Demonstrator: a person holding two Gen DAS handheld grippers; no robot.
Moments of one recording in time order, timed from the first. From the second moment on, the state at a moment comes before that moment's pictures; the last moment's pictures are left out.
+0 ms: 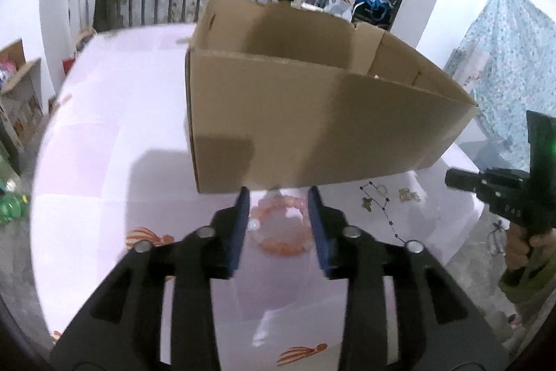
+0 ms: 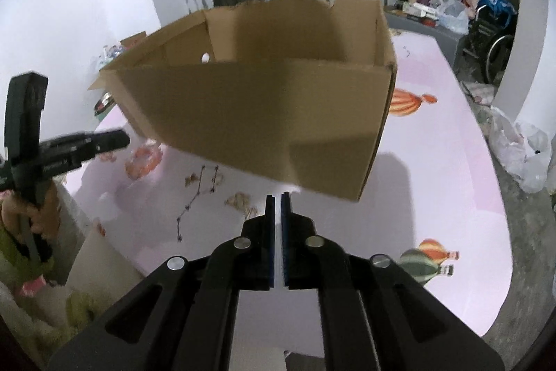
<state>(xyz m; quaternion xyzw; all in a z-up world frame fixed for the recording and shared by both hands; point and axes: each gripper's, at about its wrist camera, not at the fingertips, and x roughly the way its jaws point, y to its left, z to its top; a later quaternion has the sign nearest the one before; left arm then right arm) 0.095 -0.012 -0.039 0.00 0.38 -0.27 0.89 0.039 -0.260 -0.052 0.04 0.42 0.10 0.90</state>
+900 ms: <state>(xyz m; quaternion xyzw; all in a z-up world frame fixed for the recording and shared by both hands) 0.076 -0.099 -0.052 0.08 0.37 -0.36 0.85 0.069 -0.238 -0.073 -0.03 0.43 0.18 0.88</state>
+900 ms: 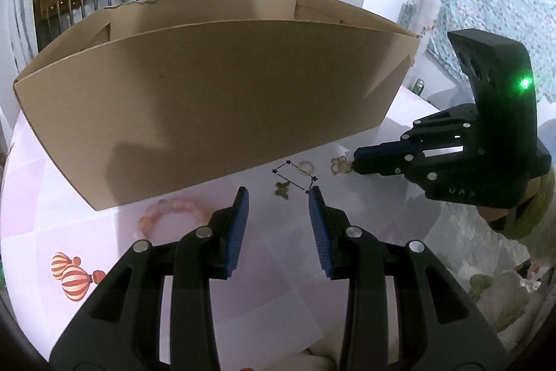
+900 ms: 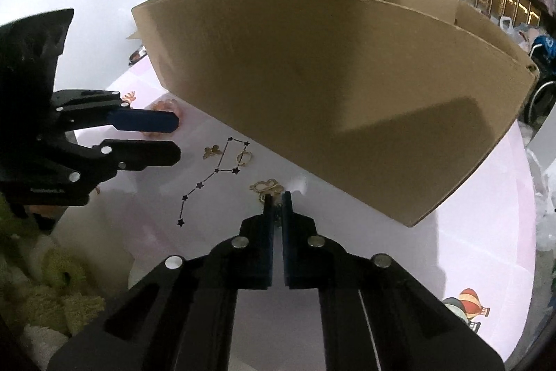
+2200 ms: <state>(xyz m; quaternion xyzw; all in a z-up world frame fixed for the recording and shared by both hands) 0.088 -0.127 -0.065 0.15 0.37 -0.35 0.85 0.059 -0.257 -0.076 0.03 0.43 0.15 0.89</state>
